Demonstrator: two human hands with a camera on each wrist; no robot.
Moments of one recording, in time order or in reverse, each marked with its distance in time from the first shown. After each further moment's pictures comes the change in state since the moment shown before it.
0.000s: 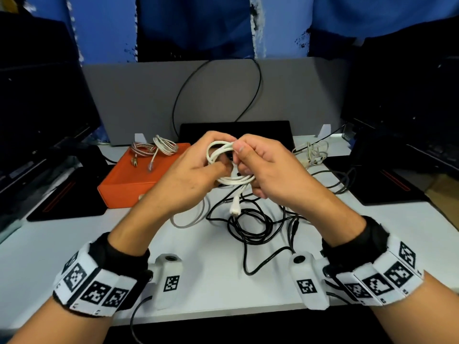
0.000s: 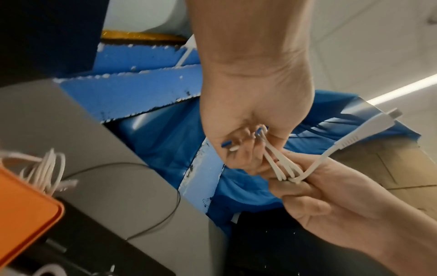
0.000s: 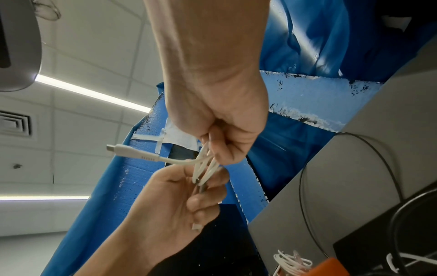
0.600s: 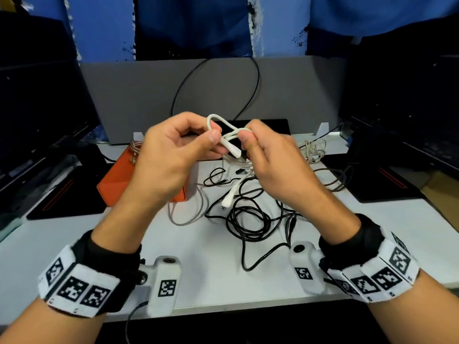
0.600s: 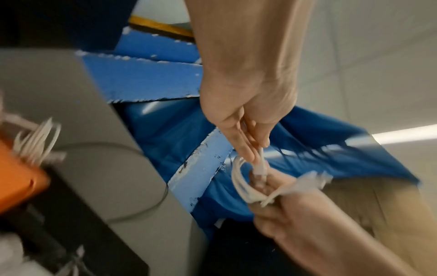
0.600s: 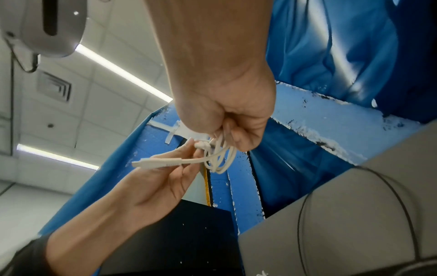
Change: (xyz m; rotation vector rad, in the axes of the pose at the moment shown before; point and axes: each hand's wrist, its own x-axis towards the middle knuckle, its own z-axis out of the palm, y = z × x) left_hand -0.002 0.018 -0.008 -0.304 0.265 0.118; right_hand -0.006 -0.011 -0.004 -0.379 0.179 -0.085
